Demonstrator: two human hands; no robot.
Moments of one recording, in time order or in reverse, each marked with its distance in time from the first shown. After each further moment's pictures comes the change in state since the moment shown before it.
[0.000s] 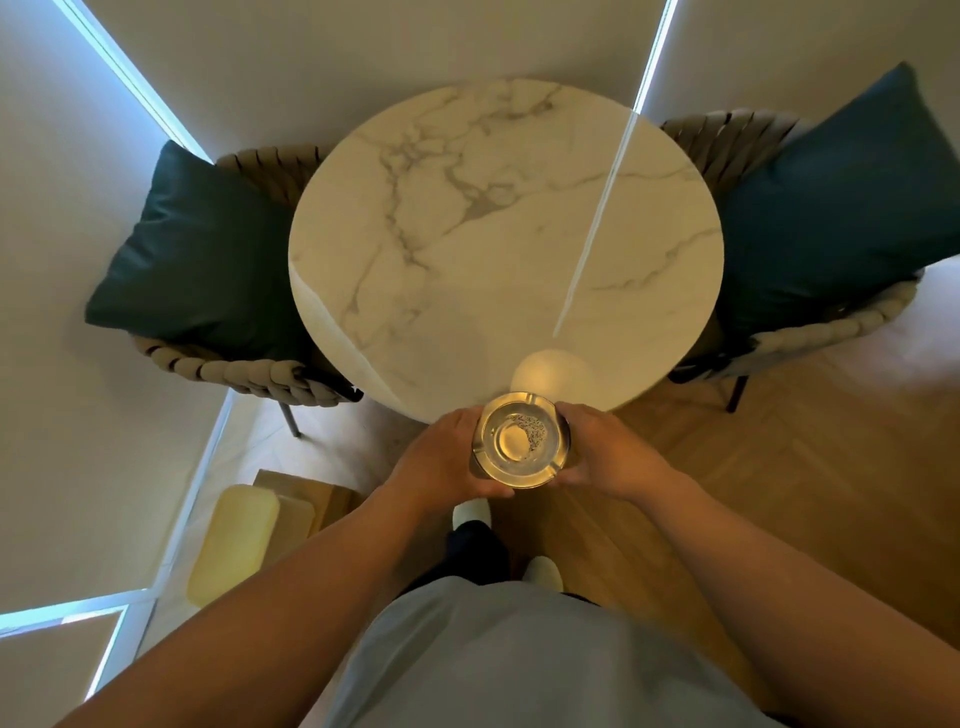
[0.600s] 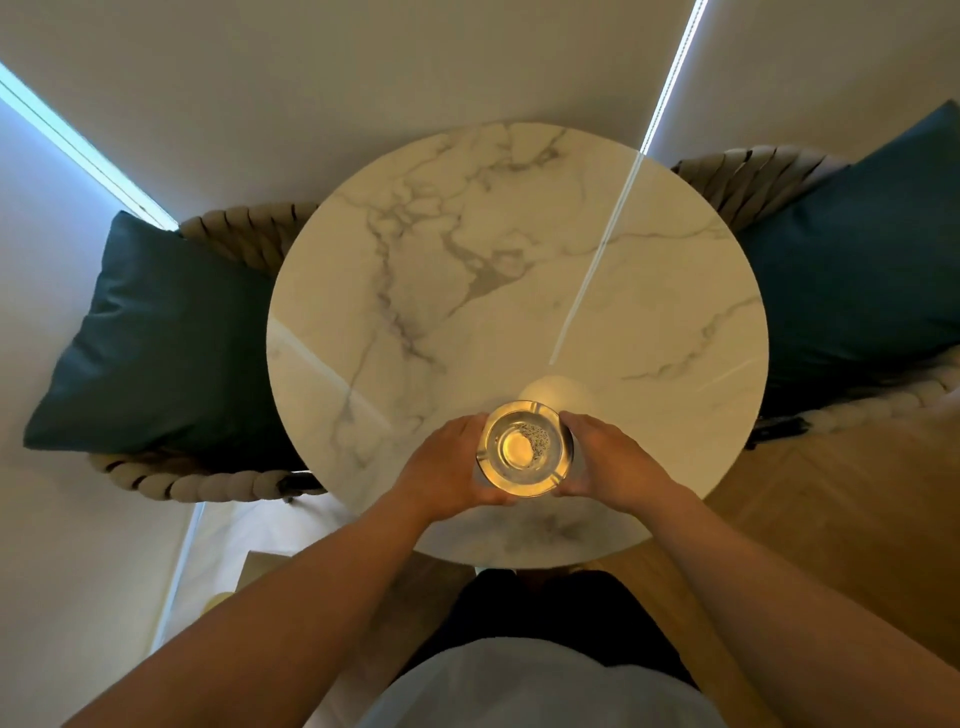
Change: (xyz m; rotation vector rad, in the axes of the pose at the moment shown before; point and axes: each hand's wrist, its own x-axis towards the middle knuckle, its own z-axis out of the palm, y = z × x) left_hand 0.162 -0.059 -0.078 0.020 -0.033 0.002; right_hand 0.161 0.010 -0.050 0.010 0.049 0.097
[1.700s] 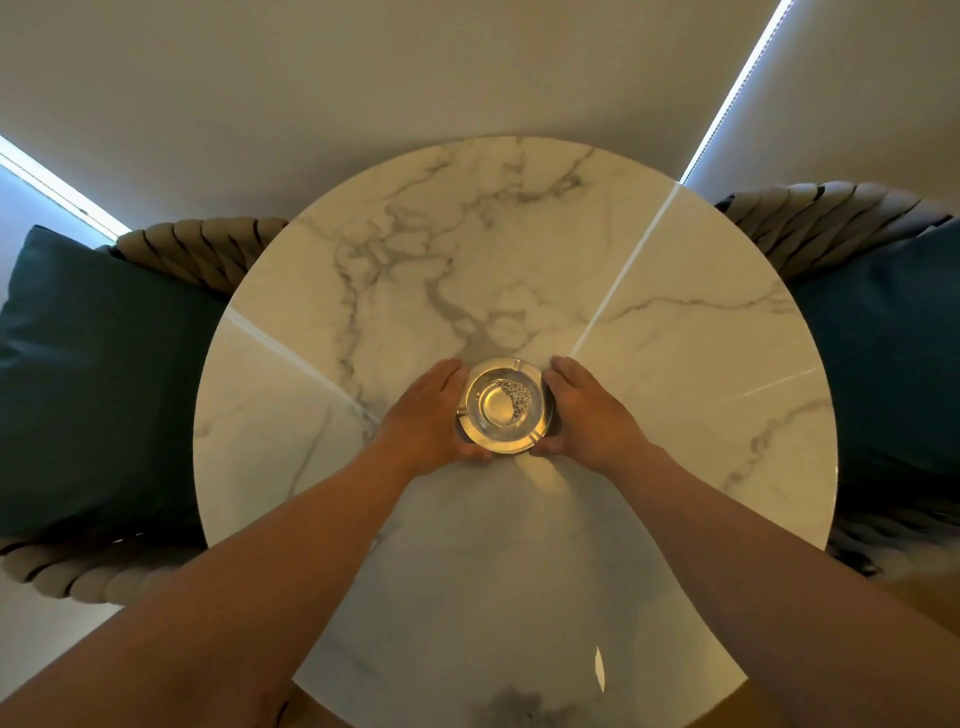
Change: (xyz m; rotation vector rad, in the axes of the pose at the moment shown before) left_hand 0.201 -0.050 -0.049 0.159 0.077 -0.058; right_hand 0.208 0.044 -0.065 -0.213 0.067 -0.093
